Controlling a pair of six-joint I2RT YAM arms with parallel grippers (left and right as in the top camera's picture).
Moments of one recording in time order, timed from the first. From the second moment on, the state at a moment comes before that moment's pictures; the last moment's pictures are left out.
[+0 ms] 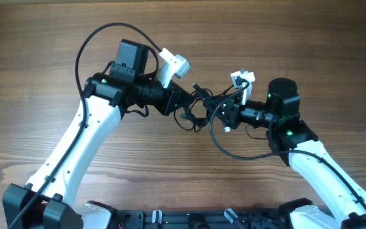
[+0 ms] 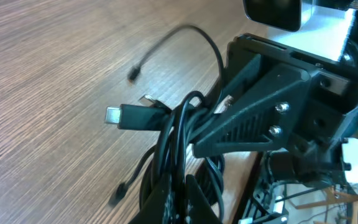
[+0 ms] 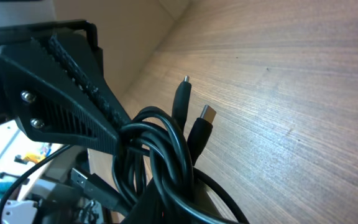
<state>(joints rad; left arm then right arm) -0.35 1.50 1.26 -0.77 0.78 0.12 0.28 1.28 0.61 0.24 -0.88 0.46</state>
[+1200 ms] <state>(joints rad) -0.31 1.49 1.26 -0.80 0.66 -0.32 0.29 1.28 0.61 0.15 -0.62 0.51</state>
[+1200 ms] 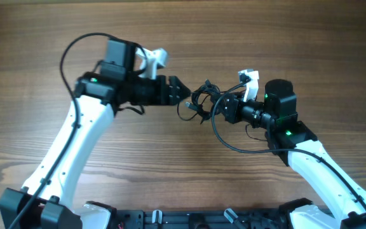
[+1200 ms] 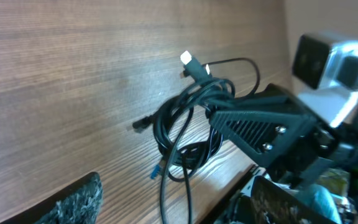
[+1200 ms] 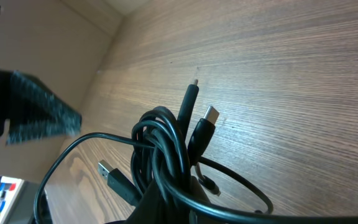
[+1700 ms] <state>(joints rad) -0.56 1.57 1.26 -0.92 -0.05 -0.54 0.29 1.28 0.61 0.13 -0.60 0.51</state>
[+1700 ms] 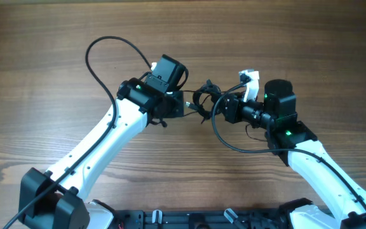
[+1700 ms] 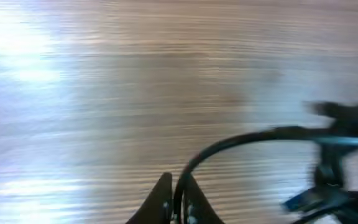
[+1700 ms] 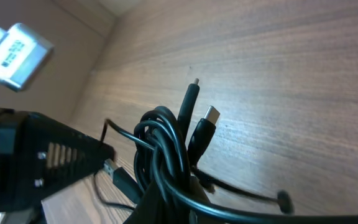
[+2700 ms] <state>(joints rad) -0.54 1.43 1.26 -0.91 -0.32 -1.11 0.22 1.28 0.61 0.18 -0.94 0.36</state>
